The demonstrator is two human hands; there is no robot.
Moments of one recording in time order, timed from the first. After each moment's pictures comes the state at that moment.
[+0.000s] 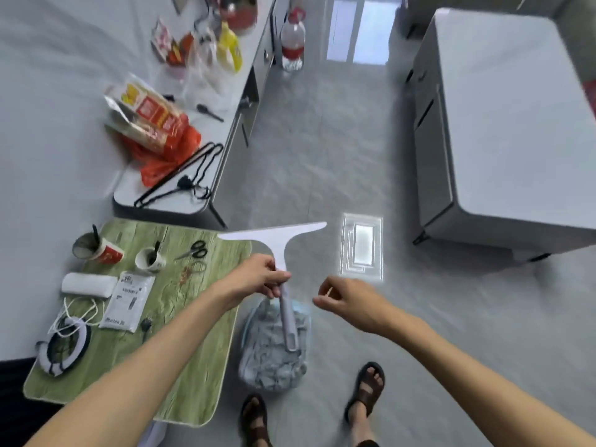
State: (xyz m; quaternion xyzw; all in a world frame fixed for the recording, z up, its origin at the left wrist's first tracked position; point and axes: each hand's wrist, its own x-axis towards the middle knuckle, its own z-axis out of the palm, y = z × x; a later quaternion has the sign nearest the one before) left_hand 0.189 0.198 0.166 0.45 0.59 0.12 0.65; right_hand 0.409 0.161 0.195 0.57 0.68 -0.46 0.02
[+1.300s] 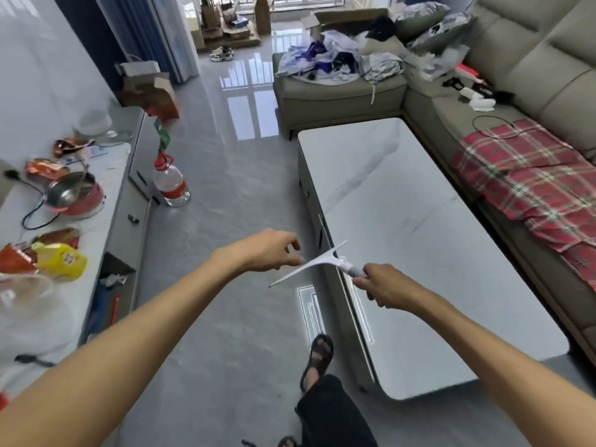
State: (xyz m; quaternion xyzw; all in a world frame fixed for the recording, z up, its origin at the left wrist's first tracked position) left_hand 0.674 0.880 0.307 0.85 0.40 -0.12 0.32; right_hand 0.896 0.746 0.271 0.75 0.55 -0.36 -0.01
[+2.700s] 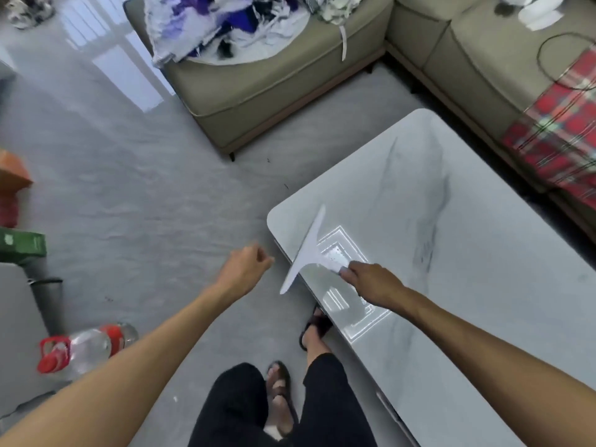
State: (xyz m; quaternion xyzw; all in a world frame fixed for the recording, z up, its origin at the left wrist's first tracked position) left_hand 1.016 1.789 0.045 0.77 0.49 -0.18 0.37; right_hand 1.202 1.591 0.014 0.81 0.40 -0.43 -0.01
